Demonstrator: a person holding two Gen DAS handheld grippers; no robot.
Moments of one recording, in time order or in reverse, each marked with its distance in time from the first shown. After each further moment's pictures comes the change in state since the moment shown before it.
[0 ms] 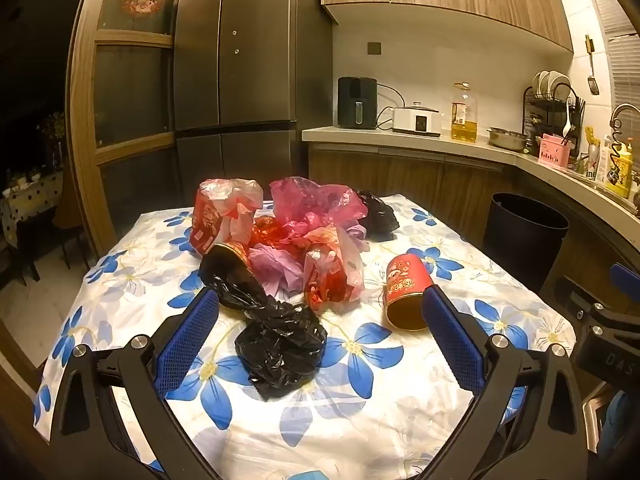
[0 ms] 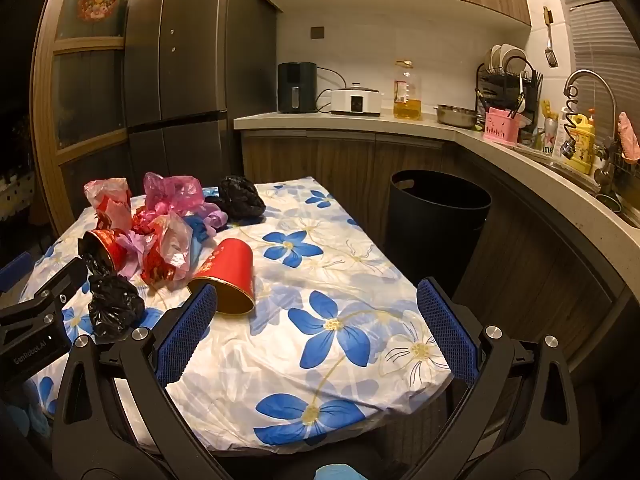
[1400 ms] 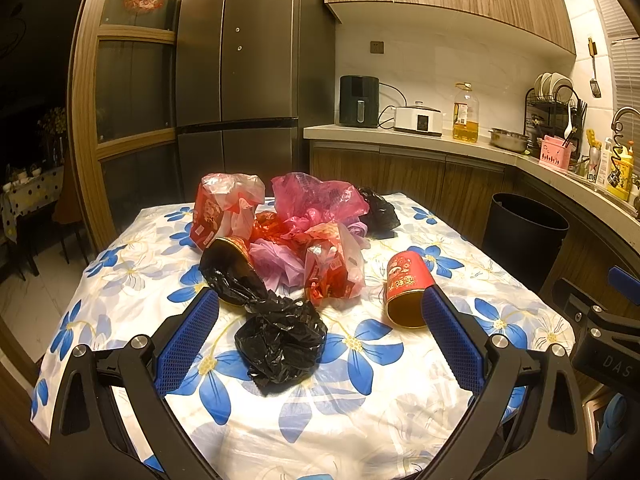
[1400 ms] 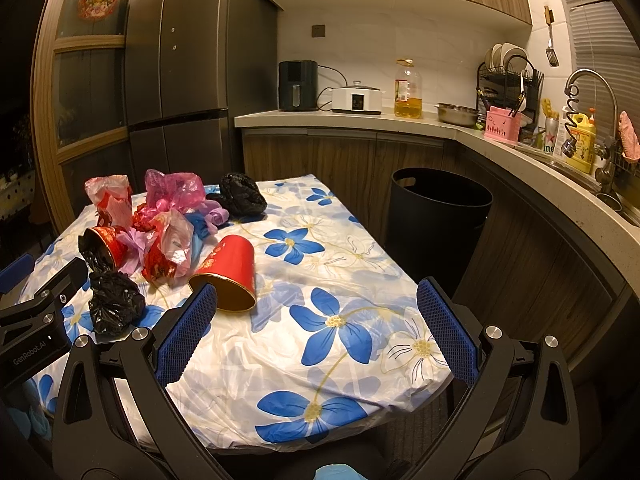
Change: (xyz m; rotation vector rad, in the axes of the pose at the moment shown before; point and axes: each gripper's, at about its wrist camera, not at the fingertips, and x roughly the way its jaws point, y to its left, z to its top) left arm 0.000 -0.003 -0.005 -0.002 0.008 0.001; right arm -0.001 0.002 -0.001 0.003 0.003 0.003
